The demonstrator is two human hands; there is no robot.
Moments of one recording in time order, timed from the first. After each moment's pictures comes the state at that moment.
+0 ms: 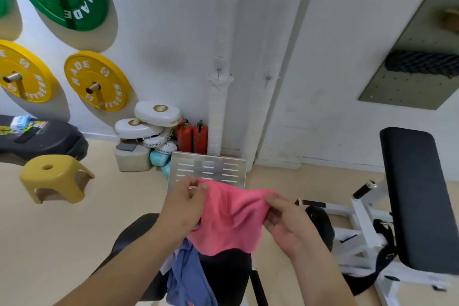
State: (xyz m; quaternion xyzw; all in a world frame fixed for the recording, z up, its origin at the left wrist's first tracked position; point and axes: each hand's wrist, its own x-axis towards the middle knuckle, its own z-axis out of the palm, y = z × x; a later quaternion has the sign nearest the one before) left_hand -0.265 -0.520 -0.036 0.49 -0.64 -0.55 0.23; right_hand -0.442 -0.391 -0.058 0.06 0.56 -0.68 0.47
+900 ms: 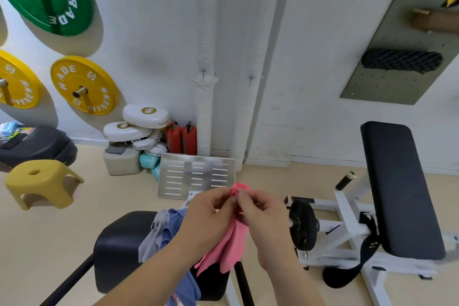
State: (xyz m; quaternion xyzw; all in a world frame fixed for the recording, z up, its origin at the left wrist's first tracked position) left_hand -0.306 -0.413 -0.028 0.30 -0.72 -0.57 0.26; right_hand -0.397 -0.330 -0.026 -0.20 0.68 -0.64 0.29
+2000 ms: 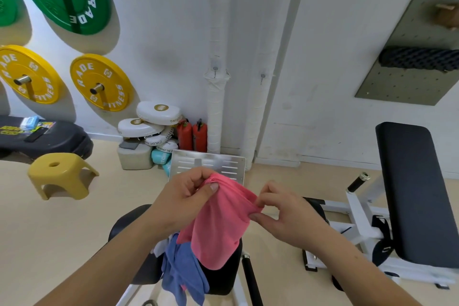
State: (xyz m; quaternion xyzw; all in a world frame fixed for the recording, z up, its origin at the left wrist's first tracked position) left_hand -0.255 -0.463 -0.014 0.27 -0.77 -0.53 0.24; right_hand -0.464 -0.310 -0.034 -0.63 0.73 -0.24 0.12
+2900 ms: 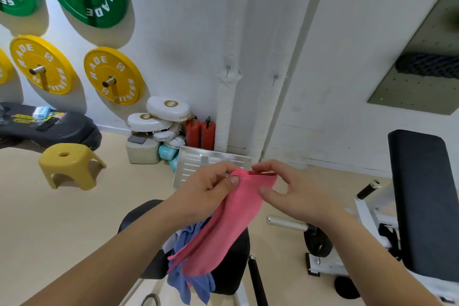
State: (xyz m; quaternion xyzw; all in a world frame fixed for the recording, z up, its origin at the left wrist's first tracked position) left_hand -0.258 -0.473 -0.001 0.23 -0.78 -0.55 0.20; right_hand -0.448 -0.350 0.019 -0.54 0.74 -0.30 0.25
